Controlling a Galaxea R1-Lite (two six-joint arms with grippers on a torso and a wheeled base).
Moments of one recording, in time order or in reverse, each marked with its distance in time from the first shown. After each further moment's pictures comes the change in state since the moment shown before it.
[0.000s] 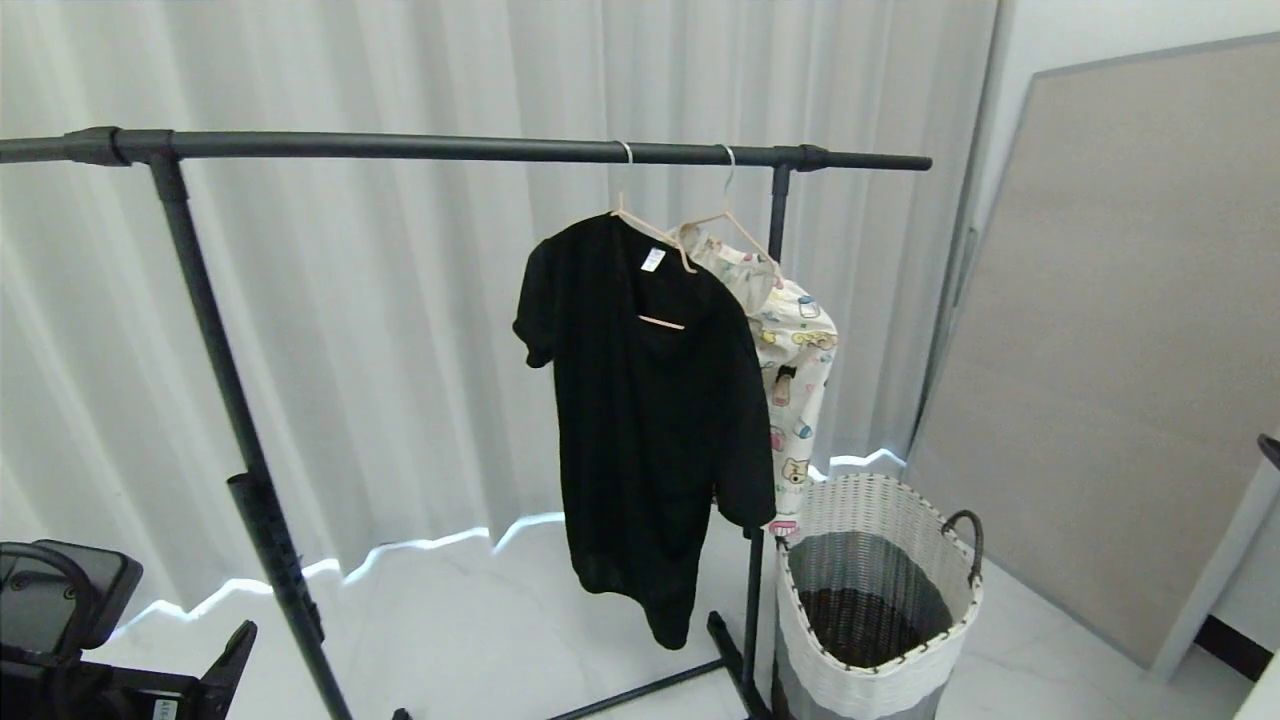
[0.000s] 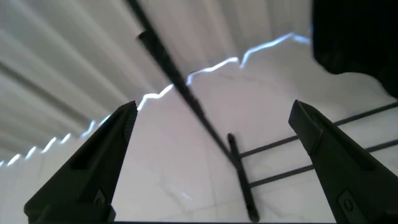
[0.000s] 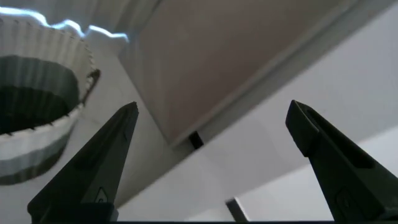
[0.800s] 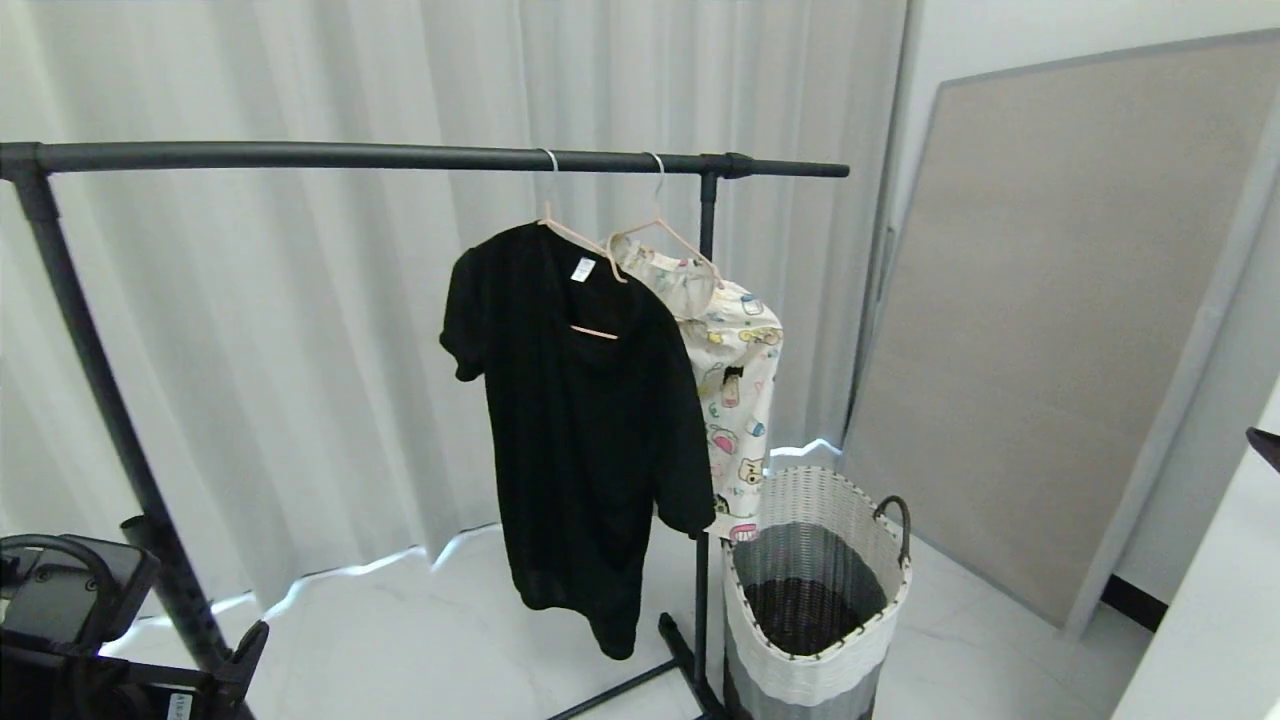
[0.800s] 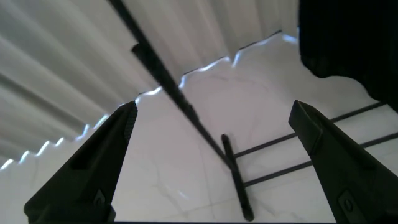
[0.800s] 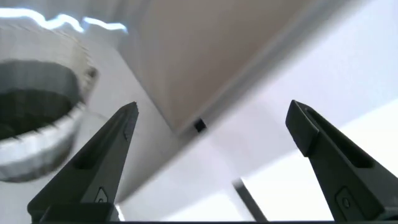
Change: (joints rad) left arm -0.006 0.040 -0.009 0.000 0.000 -0.028; right arm 0.010 0.049 -0.076 0.084 -0.044 0.090
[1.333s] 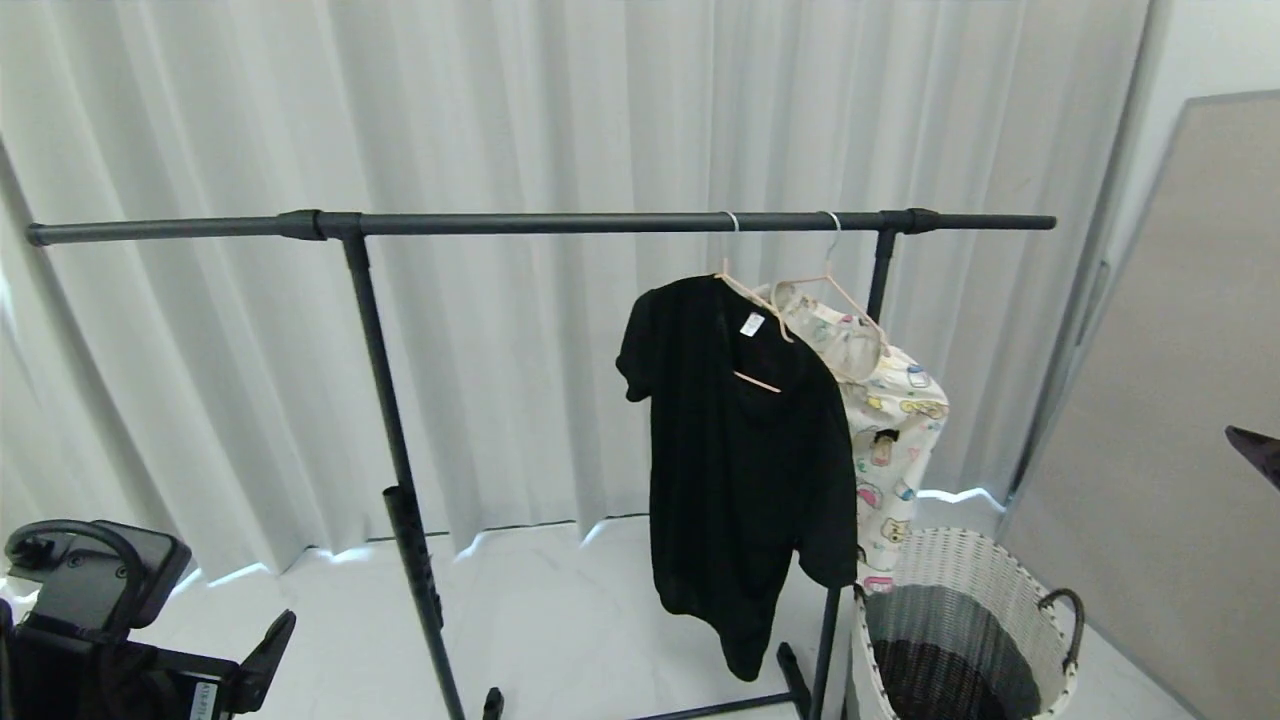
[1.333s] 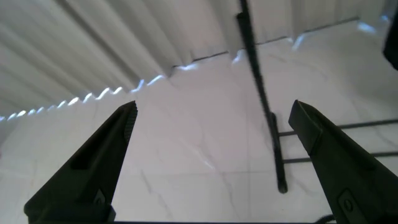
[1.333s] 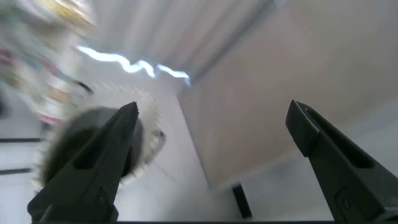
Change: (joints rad) left arm -0.054 0.033 -0.026 -0.001 -0.007 -0.001; right arm 0.026 0.025 -0.012 0.004 -0.001 0.004
